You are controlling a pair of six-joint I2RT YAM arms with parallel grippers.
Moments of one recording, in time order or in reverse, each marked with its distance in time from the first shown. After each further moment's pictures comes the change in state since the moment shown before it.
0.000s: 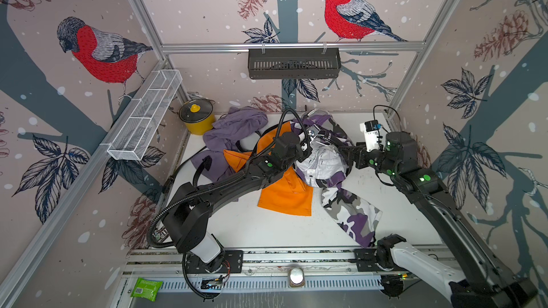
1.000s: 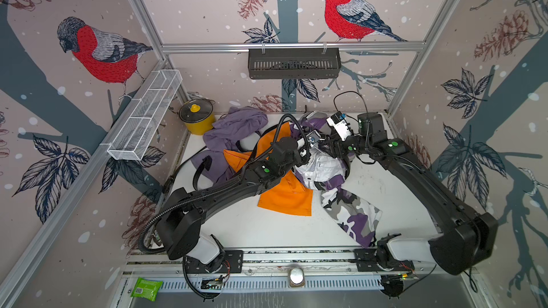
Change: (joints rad) left arm -0.028 -0.066 -0.069 0.016 -0.003 0.063; right arm 0.056 0.353 0.185 -0.019 -0.219 -0.277
